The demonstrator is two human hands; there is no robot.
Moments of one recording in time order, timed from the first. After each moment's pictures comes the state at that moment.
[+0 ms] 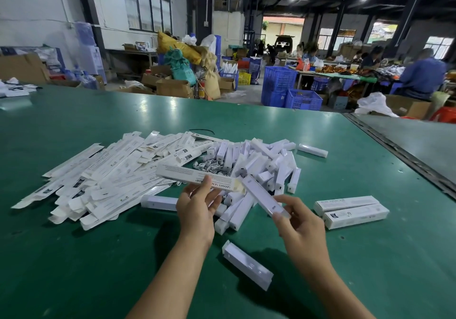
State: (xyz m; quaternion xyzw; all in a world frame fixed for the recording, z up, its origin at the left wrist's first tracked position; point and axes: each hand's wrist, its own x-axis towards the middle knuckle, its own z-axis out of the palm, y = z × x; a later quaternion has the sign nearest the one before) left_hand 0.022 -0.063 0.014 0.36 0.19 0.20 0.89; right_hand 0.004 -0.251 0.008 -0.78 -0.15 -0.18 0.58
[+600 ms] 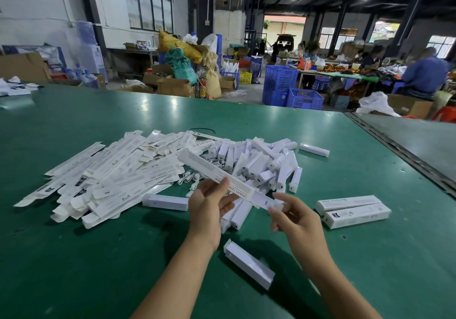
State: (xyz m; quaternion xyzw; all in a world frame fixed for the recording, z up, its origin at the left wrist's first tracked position) left_hand 0.016 -0.074 0.014 0.45 0.10 0.16 0.87; right_hand 0.011 -0.250 0.007 -0.73 -0.11 -0.08 0.67
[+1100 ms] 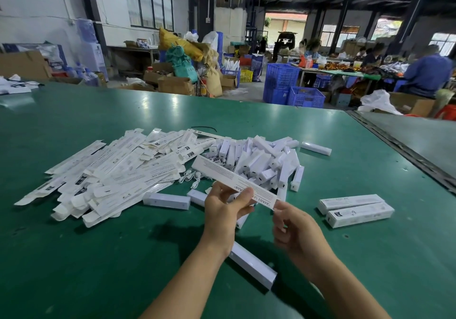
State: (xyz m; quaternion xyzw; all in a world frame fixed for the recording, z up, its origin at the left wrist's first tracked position) left_hand 0.012 -0.094 0.004 0.50 0.02 0.15 0.85; right_hand 0.014 -0.248 0.011 -0.56 -0.07 0.16 0.81
